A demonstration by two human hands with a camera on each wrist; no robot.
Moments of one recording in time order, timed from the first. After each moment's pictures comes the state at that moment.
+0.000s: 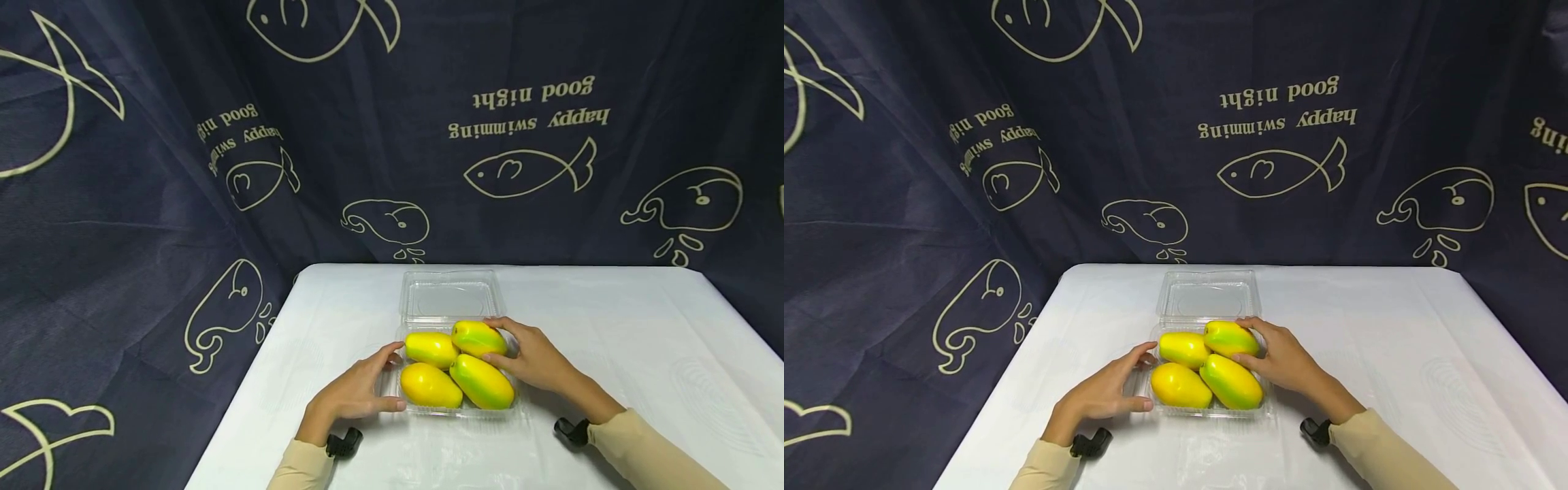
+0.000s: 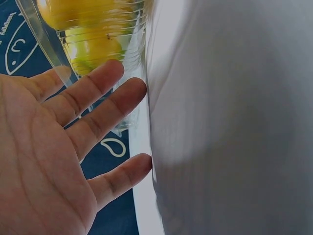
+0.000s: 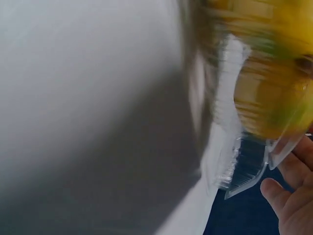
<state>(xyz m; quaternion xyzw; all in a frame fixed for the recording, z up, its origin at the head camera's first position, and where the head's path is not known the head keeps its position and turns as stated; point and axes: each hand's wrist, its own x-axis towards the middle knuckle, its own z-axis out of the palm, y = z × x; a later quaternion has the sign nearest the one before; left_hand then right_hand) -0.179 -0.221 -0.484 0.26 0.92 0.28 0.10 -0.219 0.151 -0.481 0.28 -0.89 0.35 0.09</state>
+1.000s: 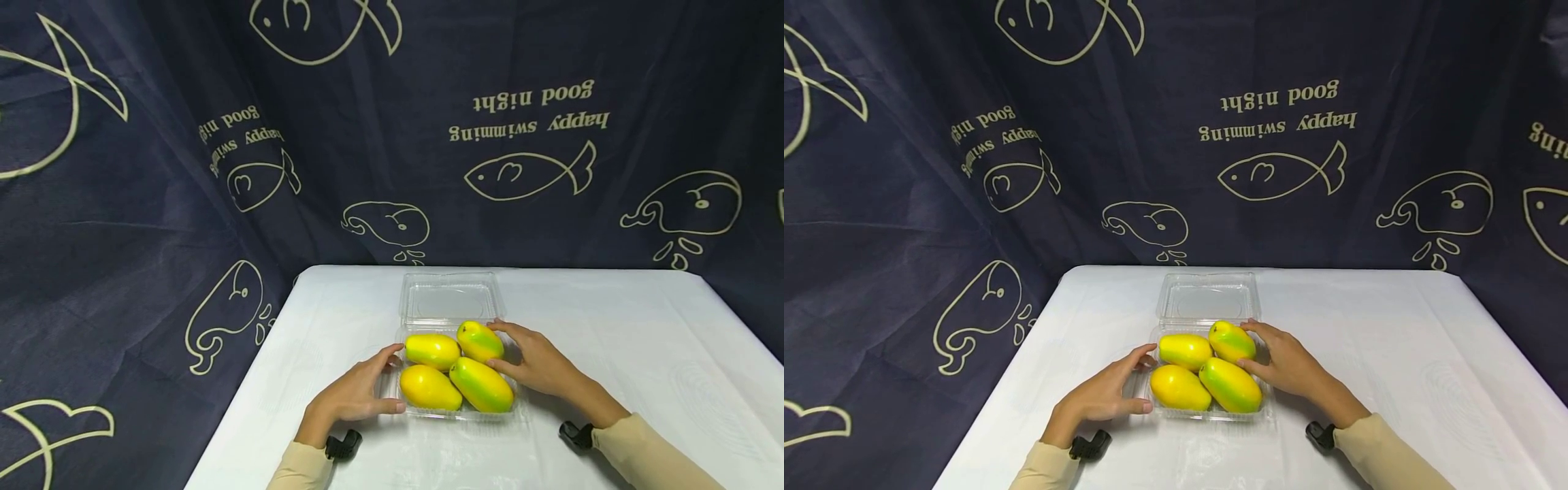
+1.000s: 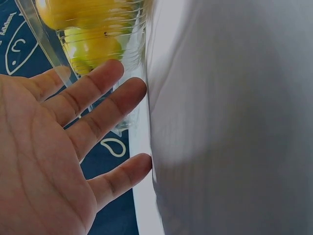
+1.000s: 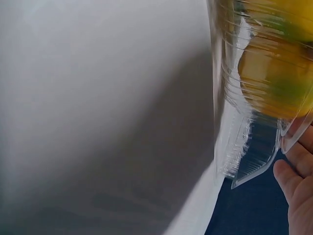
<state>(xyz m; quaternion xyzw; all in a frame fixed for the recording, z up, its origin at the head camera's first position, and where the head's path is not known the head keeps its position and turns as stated) -0.177 -0.221 -0.483 0.26 0.92 0.29 0.10 -0.219 0.159 -0.486 0.31 -0.90 0.29 0.11</state>
